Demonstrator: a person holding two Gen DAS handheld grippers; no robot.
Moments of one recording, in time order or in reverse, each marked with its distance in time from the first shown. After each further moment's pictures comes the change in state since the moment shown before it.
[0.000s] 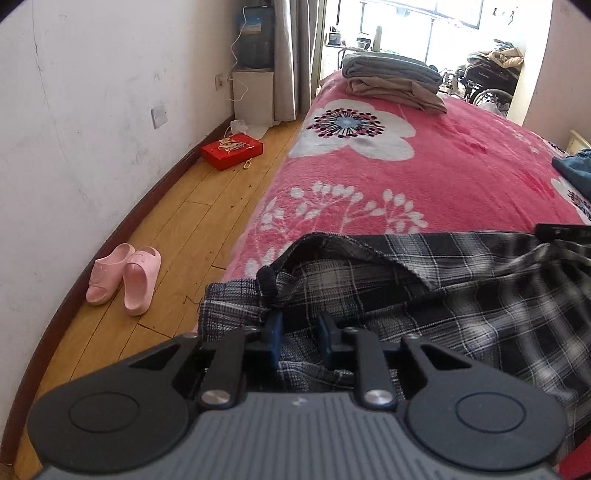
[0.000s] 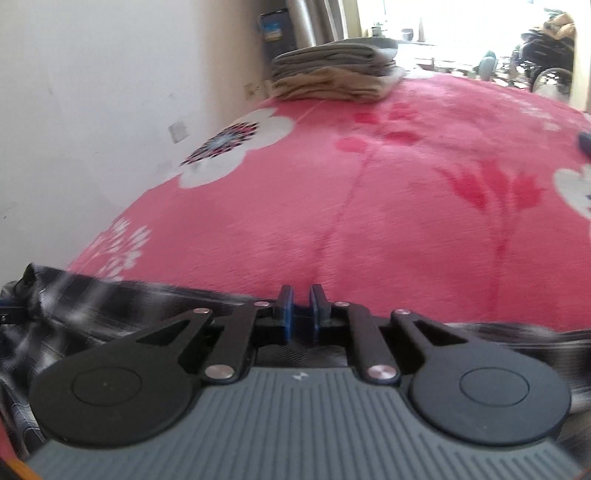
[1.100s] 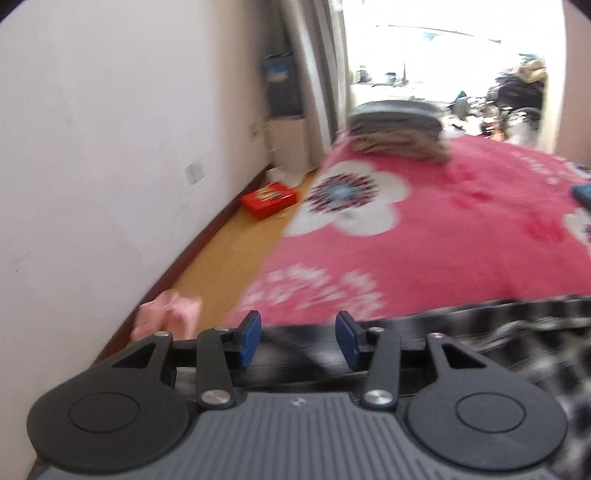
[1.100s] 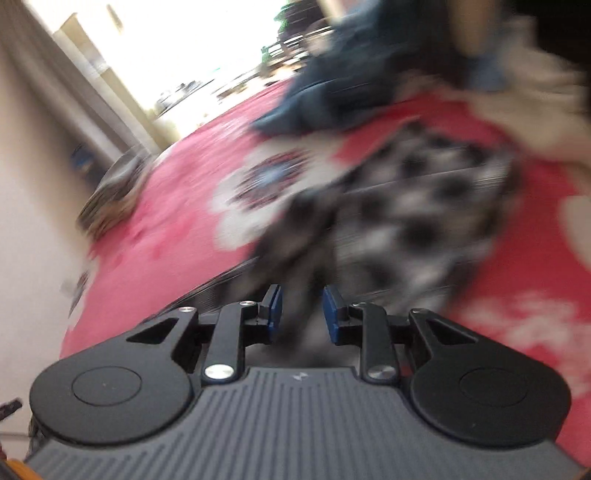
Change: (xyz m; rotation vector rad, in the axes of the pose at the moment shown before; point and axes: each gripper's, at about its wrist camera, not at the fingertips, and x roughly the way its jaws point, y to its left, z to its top) left arm -0.056 -0.124 0.057 0.036 -0.122 0.167; right arm -0.260 -0.250 -0.098 0.688 -0.176 -0.334
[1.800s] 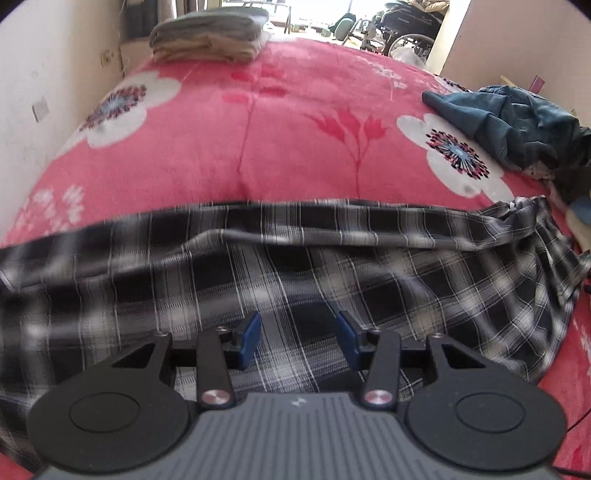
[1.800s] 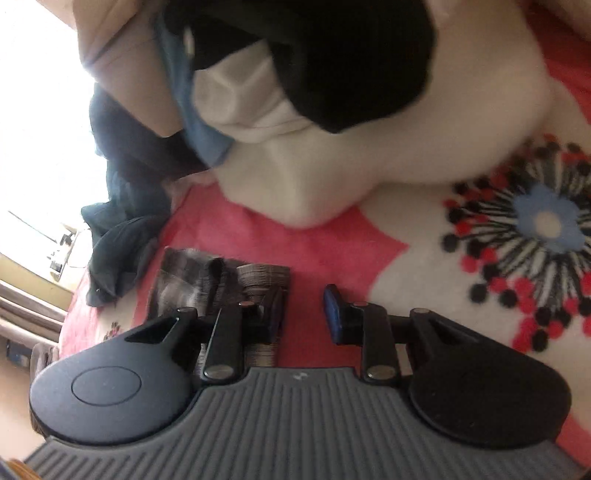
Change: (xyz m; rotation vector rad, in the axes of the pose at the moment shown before) left arm 0.016 -0.183 -0.038 0.044 0.290 -0.376; right arm 0.056 -0.176 0.052 0.501 -0.157 -0.187
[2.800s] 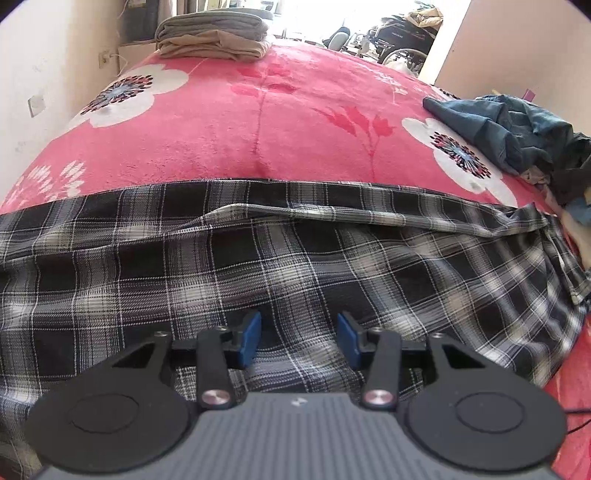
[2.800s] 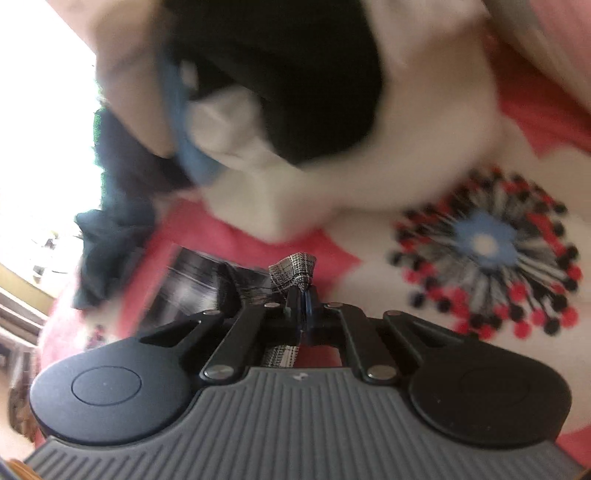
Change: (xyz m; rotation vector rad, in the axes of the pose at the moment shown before) left arm 0.019 0.032 -0.025 0.003 -0.067 -0.045; right arm -0.029 -0.011 -0.008 -0.063 -0.080 -0.135
